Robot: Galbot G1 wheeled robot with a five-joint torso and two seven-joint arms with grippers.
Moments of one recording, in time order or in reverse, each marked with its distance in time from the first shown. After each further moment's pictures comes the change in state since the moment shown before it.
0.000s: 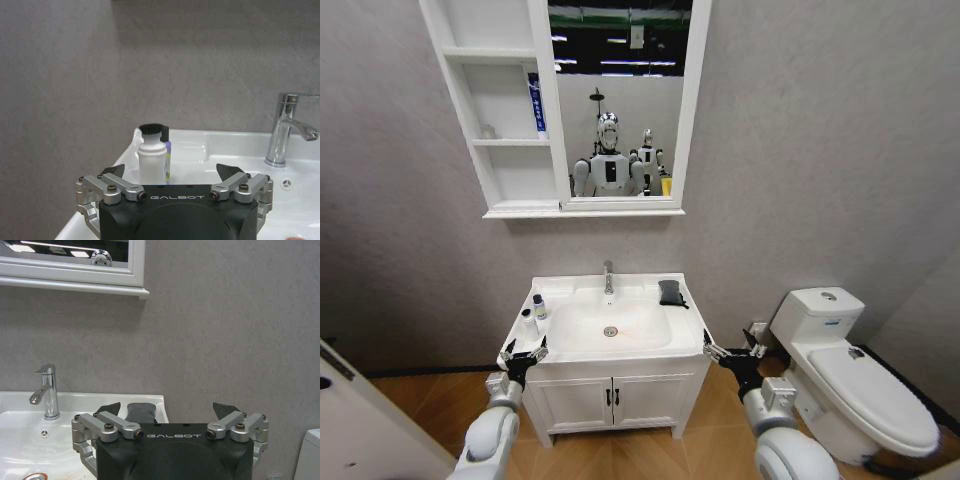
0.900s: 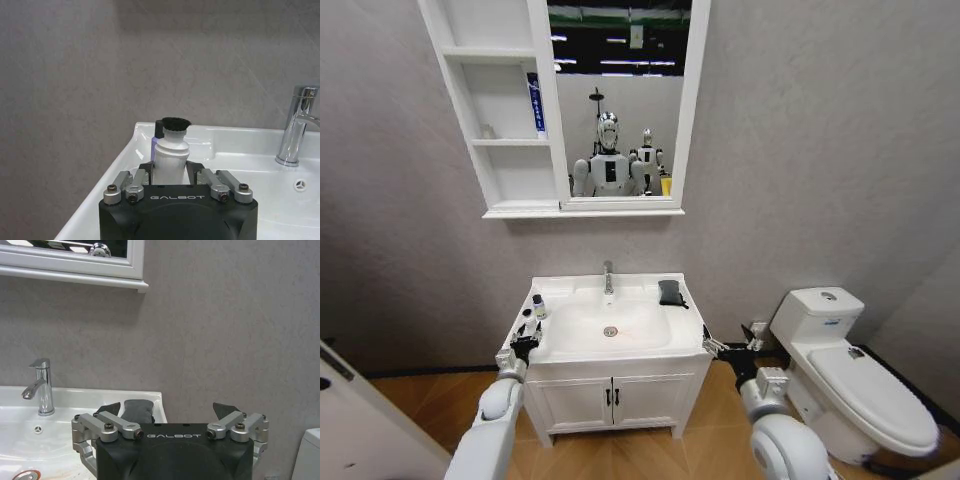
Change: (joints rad) left arm -0.117 0.011 0.003 0.129 -0.014 0.021 0.024; right arm 0.041 -0.004 -0.017 -0.056 -0.016 0.004 0.007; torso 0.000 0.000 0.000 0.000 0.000
